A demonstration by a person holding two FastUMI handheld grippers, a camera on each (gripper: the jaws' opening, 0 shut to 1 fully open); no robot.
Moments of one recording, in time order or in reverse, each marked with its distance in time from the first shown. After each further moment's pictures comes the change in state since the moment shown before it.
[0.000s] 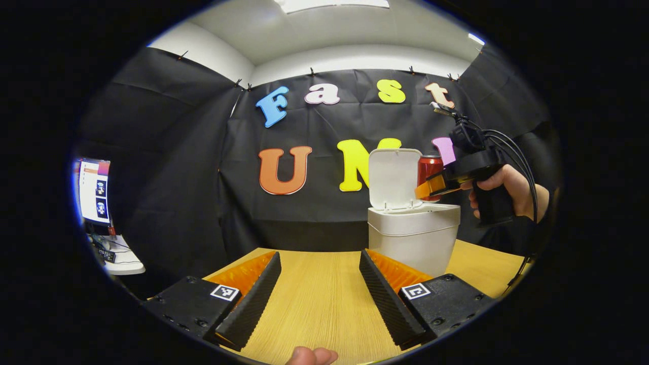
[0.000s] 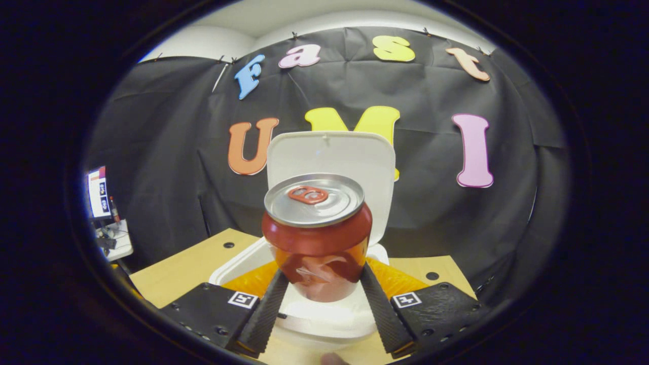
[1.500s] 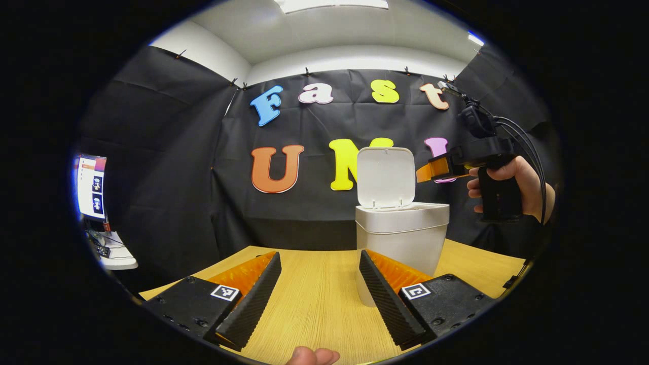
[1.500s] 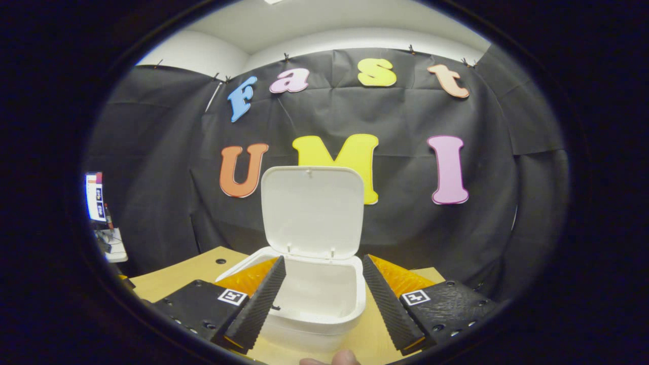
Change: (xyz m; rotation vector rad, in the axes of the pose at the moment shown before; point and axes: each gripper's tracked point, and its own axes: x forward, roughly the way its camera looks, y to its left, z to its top) left arm -0.001 -0.032 -0.009 -0.013 -0.007 -0.048; right arm -0.063 -0.020 0.028 0.004 -0.182 -0.083
